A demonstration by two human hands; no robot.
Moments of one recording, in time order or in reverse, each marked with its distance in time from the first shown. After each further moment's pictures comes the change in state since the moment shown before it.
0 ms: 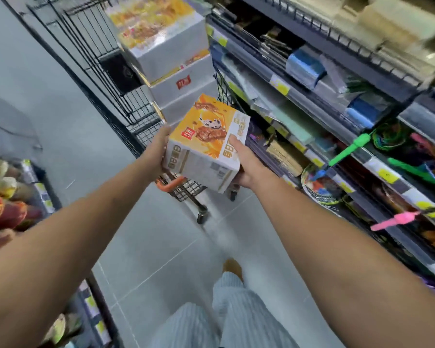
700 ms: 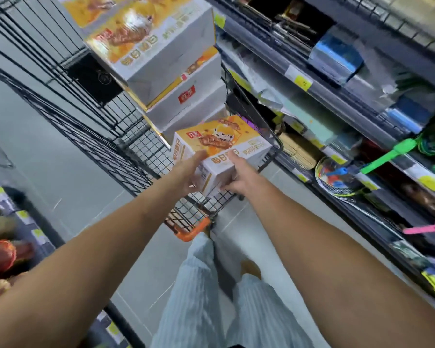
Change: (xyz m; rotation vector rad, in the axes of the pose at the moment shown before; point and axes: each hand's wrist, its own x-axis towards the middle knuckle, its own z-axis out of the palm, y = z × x) left_hand 0.169 0.026 -0.002 0.037 -0.091 -0.381; right_hand 0.149 -0.024 0.070 0.261 0.302 0.237
